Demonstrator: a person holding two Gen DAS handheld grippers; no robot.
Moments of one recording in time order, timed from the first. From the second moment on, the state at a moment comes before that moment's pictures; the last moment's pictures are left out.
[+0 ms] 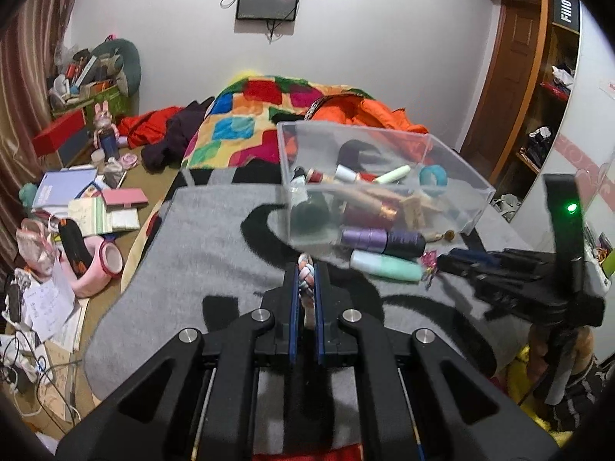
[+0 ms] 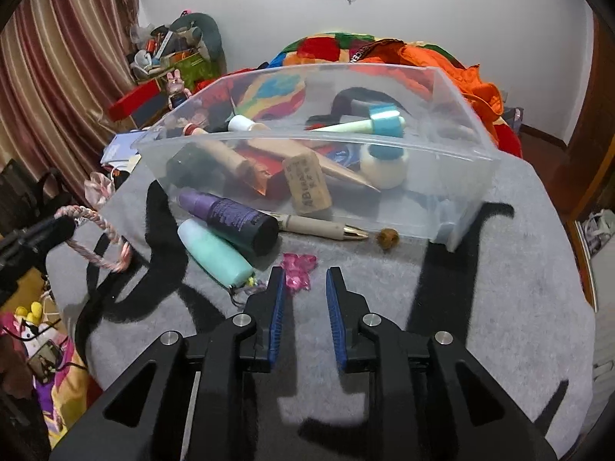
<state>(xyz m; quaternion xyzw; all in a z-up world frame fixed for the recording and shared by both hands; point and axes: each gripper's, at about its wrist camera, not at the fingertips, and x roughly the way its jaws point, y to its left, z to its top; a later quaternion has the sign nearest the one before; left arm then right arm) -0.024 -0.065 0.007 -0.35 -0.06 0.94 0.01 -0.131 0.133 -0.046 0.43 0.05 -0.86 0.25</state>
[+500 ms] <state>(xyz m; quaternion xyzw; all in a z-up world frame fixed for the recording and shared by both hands) -0.039 -0.057 0.028 -0.33 -0.06 0.94 0.03 -0.127 0.124 -0.051 0.42 0.07 -0.87 0.26</state>
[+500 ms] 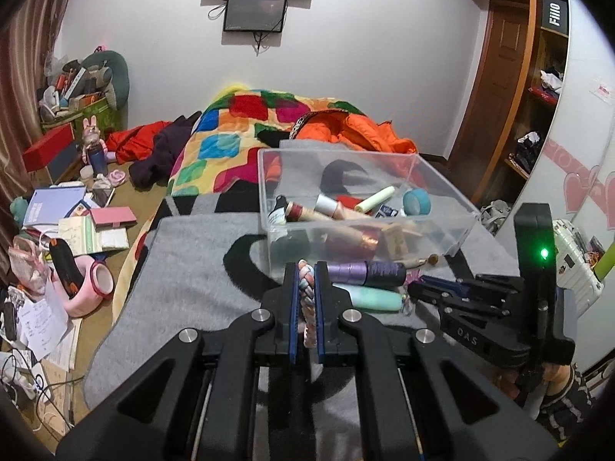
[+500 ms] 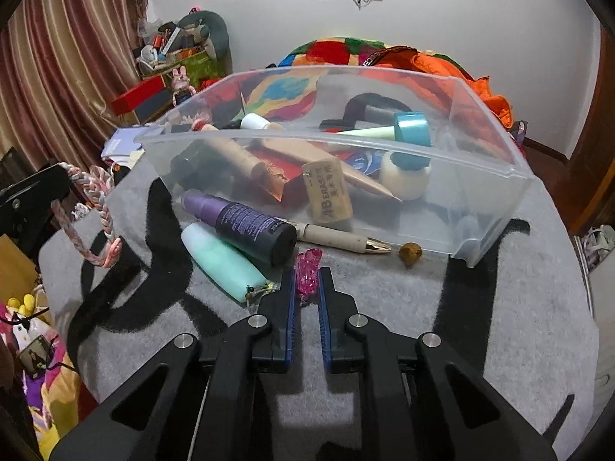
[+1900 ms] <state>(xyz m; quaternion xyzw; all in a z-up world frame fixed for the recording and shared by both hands) -0.135 -0.022 0.060 -0.31 -0.08 0.95 0.07 -0.169 0.135 0.023 0.33 0.04 -0.91 0.25</state>
